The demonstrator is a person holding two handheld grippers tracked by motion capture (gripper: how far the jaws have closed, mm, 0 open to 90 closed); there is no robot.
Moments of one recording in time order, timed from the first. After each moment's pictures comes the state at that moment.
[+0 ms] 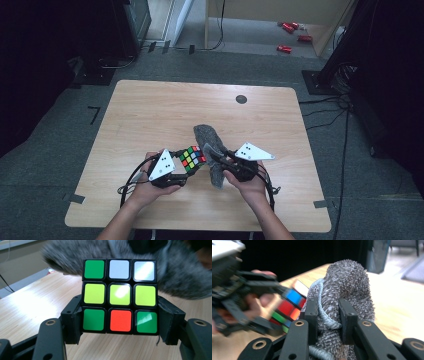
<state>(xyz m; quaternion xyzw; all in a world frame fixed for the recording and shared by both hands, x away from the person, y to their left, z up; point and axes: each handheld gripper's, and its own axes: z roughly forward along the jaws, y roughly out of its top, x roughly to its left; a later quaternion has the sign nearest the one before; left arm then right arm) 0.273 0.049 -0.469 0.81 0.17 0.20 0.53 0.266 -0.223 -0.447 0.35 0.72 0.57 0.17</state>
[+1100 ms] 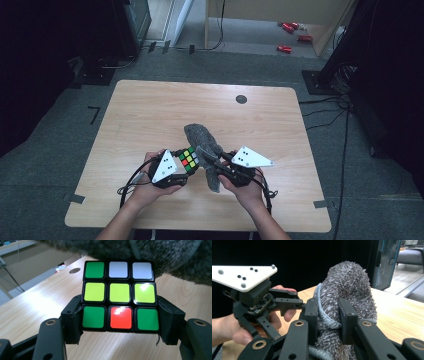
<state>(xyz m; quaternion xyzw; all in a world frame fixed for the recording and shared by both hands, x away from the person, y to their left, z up) 0.269 0.045 -0.468 0.81 0.17 0.23 0.52 0.245 -0.206 -0.425 0.30 0.71 0.61 0.18</state>
